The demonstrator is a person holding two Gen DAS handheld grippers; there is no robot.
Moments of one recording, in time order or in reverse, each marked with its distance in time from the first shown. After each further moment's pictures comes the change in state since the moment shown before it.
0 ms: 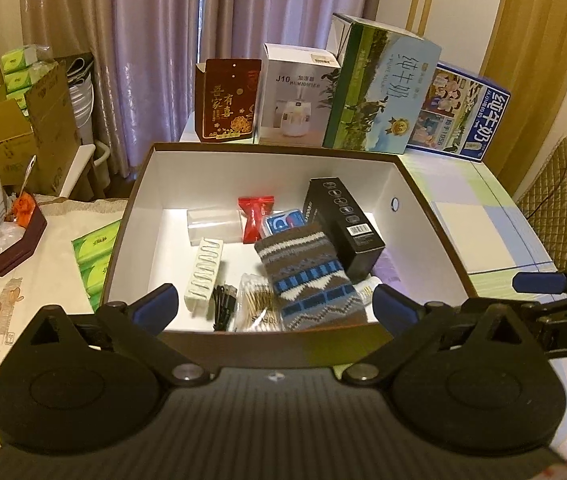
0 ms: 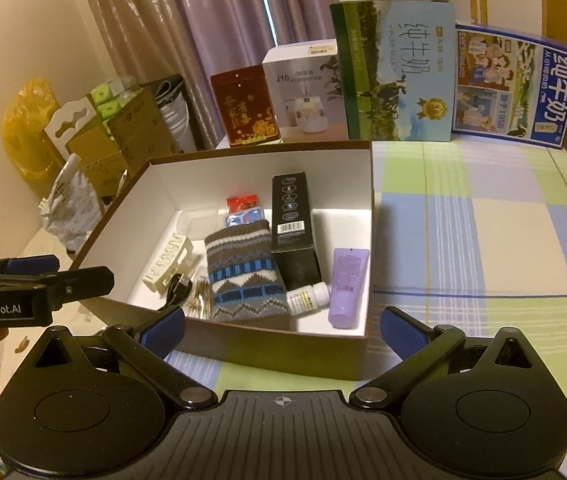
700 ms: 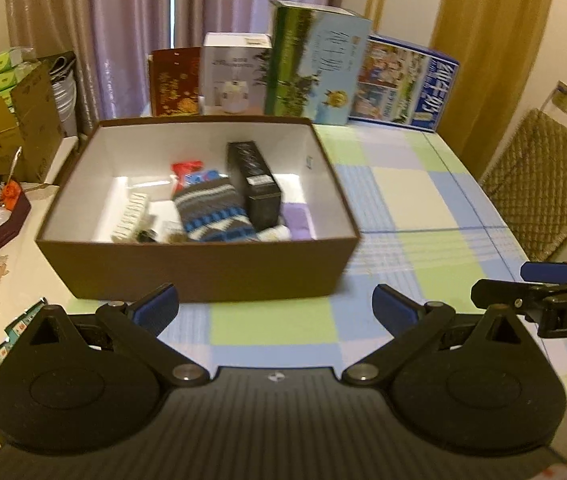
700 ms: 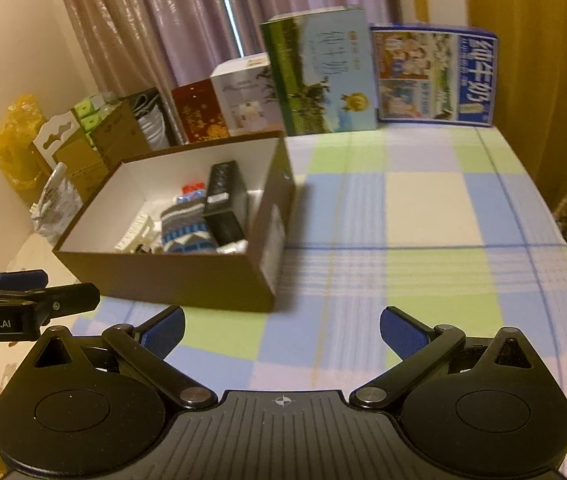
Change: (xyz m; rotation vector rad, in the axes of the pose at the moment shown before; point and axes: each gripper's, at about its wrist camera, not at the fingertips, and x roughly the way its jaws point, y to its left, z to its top) left arm -0.055 -0.116 -0.054 0.028 0.029 -0.020; right arm -0.110 -0.081 -0.065 0.045 -0.026 -0.051
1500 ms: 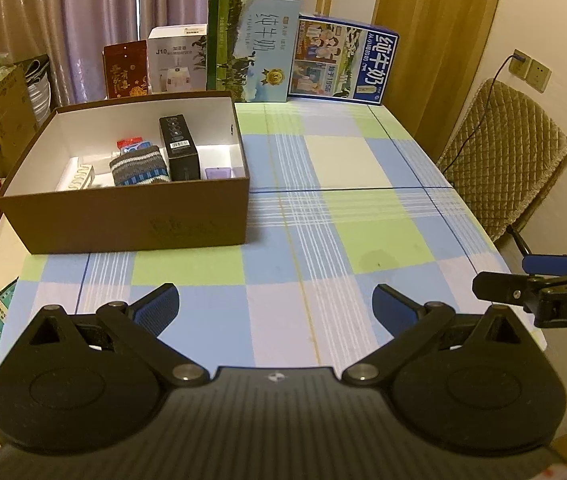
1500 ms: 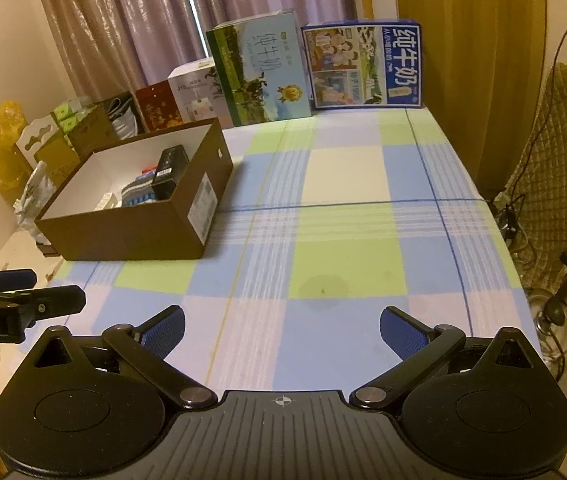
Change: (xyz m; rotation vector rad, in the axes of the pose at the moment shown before) left arm -0.037 -0.097 -0.058 0.038 0.011 -0.041; right arm -0.087 -0.065 -0.065 0.022 -0.013 -0.059
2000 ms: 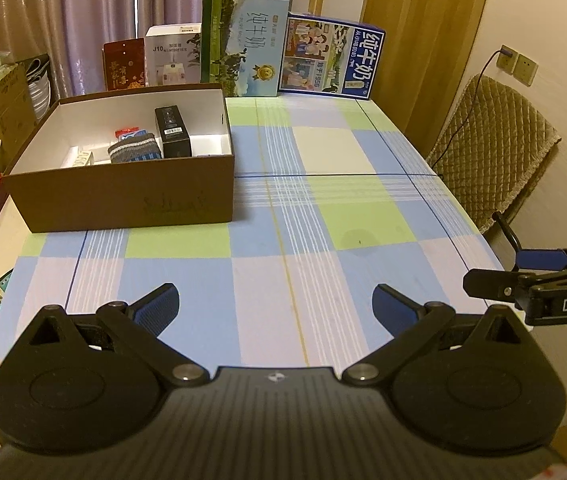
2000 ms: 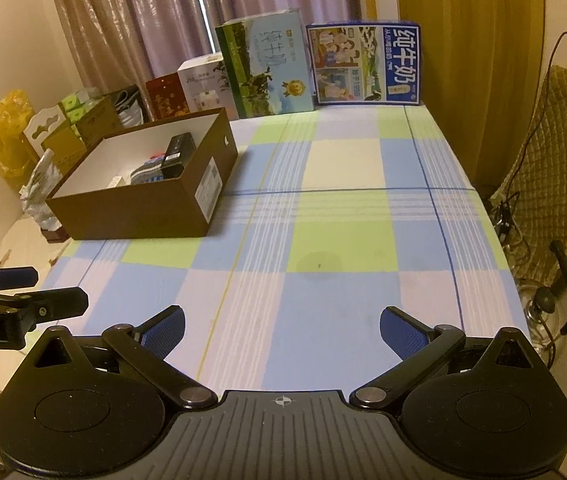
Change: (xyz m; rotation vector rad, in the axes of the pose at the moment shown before) left arm -0.025 -0.018 -0.032 0.000 -0.007 -0.005; right arm -0.024 0.005 -0.028 -0.026 0.005 0.000
